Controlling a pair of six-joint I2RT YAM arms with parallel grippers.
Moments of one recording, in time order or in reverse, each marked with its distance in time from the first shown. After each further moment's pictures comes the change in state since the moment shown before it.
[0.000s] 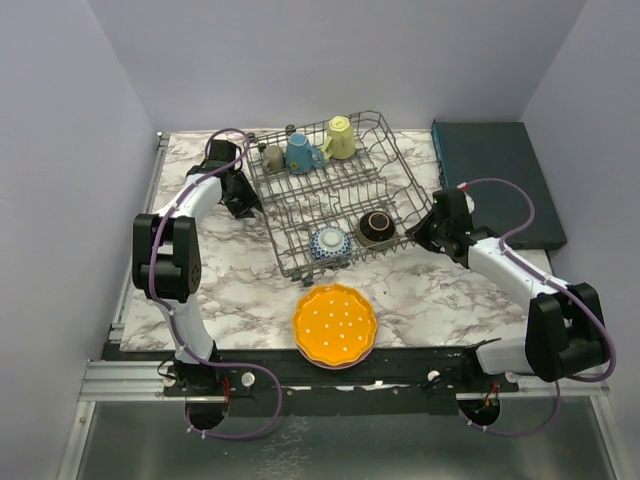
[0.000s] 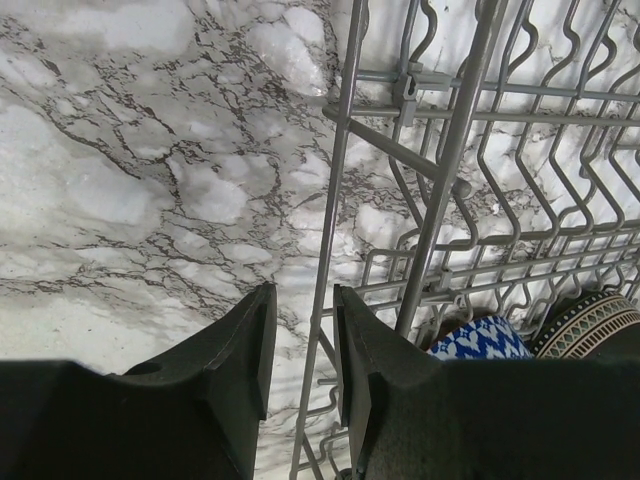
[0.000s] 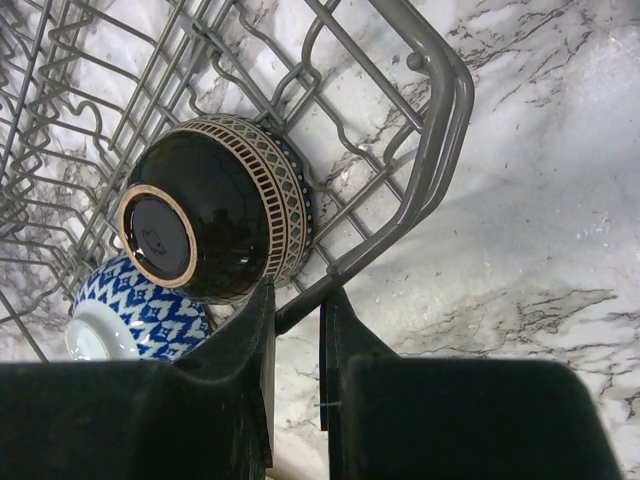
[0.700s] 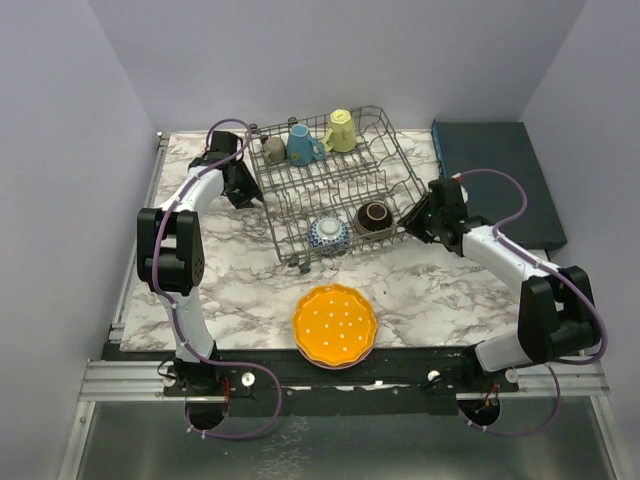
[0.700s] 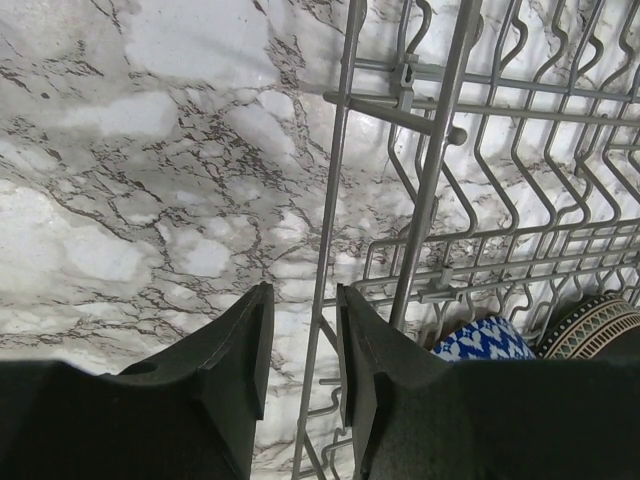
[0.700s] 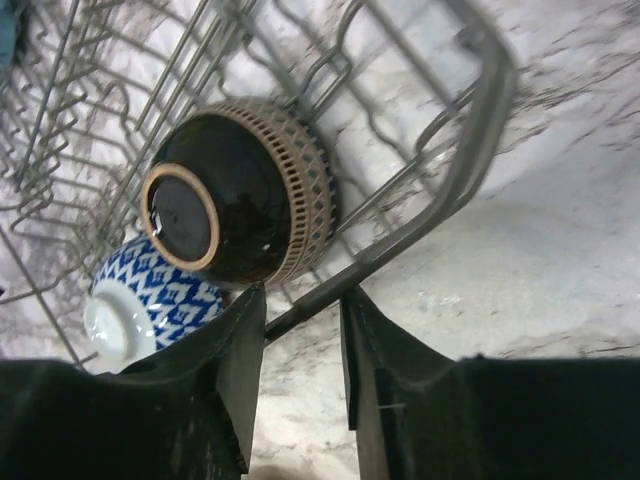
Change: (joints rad) left arm 0.000 0.071 0.115 -0.003 -0.029 0.018; right arm -0.010 0.108 0.099 0.018 -0.013 0.043
